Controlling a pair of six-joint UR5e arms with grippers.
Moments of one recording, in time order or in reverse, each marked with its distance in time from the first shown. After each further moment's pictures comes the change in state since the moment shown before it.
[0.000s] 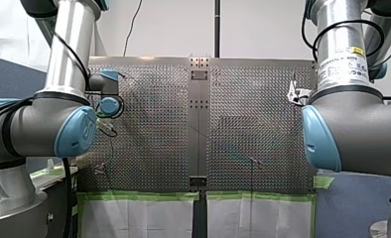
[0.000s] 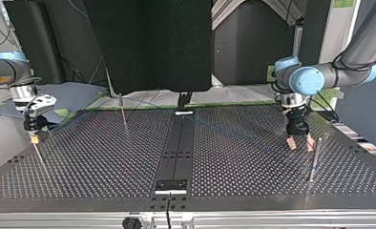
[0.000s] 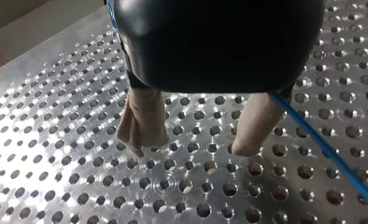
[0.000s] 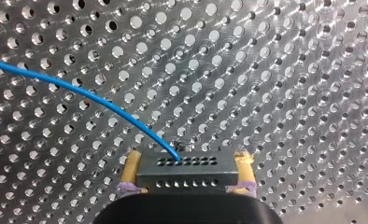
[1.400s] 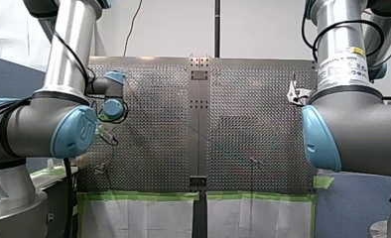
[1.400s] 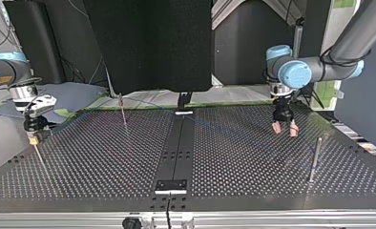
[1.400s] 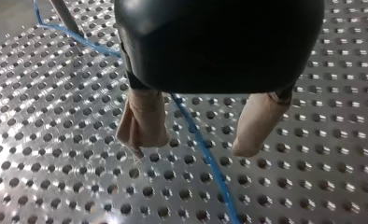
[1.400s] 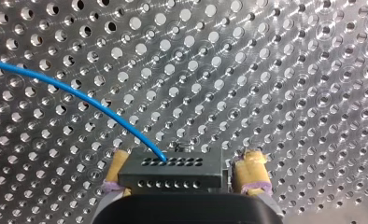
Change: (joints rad) left arm -0.059 0.001 -0.066 -0.102 -0.019 0.076; right arm 0.000 0.000 0.000 0.000 0.000 0.000
